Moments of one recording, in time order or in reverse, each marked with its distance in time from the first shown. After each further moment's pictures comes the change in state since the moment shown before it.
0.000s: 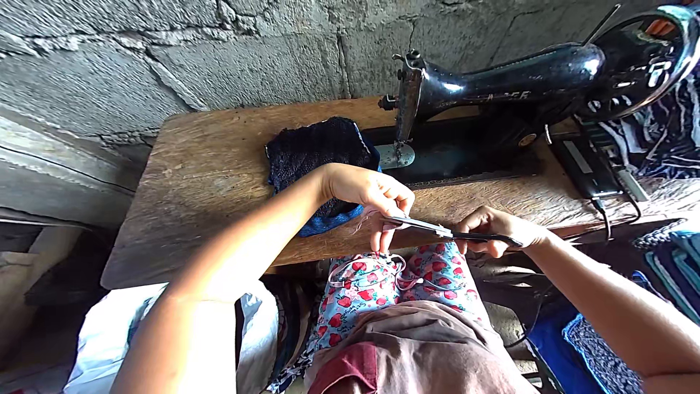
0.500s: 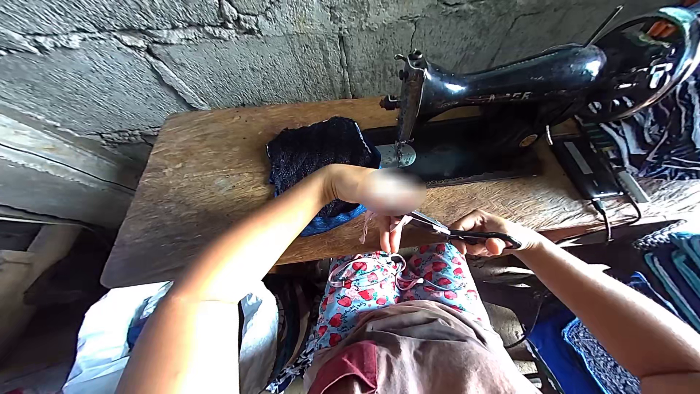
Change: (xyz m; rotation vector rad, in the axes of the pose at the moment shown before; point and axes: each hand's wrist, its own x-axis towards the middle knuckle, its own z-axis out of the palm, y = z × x) left_hand 0.001 0.000 0.004 0.010 0.067 0.050; right_hand 0.009 0.006 0.008 0.142 -0.042 -0.047
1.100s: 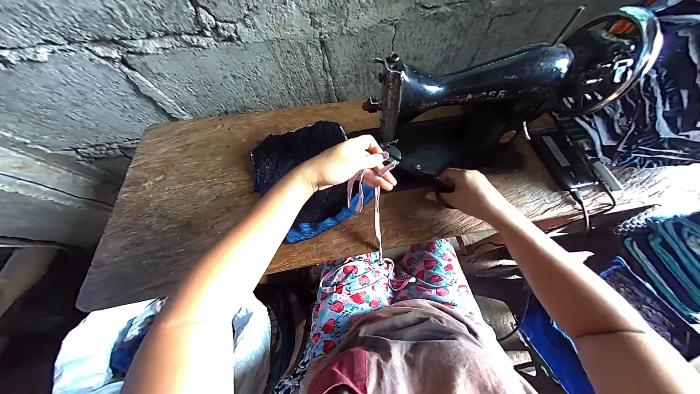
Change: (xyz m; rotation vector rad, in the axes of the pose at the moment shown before) left_hand 0.002 0.011 -0.012 0.186 0.691 0.017; right_hand 0.034 -0.037 -0.005 -1.185 0.948 0.507
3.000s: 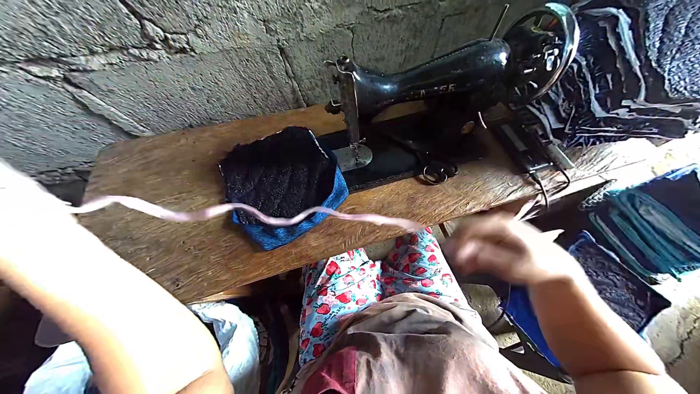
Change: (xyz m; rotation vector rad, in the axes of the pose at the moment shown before) left_hand -0.169 -0.023 -0.087 -0.190 1.521 0.564; right_hand -0.137 0.007 -0.024 0.644 -0.218 -0.578
